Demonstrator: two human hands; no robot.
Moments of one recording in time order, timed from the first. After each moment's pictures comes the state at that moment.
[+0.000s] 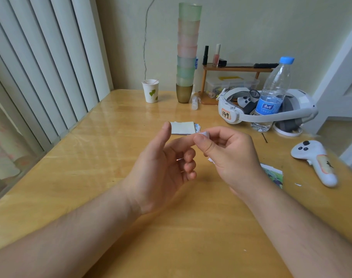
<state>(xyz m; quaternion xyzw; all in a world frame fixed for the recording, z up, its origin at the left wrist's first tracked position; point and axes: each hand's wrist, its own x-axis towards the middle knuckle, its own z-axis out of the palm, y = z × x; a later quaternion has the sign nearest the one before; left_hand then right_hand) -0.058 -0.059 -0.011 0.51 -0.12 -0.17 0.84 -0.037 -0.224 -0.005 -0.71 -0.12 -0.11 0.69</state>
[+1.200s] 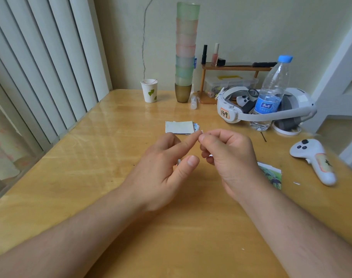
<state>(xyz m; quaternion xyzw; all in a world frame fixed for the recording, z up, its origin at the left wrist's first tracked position) -0.054 -0.043 -0.029 0.88 -0.28 0.18 0.33 -0.040 -0.217 -0.004 -0.69 -0.03 -0.11 0.71</state>
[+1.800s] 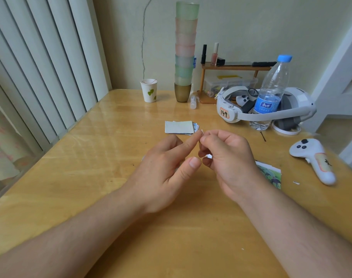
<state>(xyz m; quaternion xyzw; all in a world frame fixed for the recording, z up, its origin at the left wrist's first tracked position) -0.055 -0.046 -0.030 0.87 -0.28 0.19 0.35 -0.042 -0.215 -0.002 -0.66 -0.03 -0.05 0.75</state>
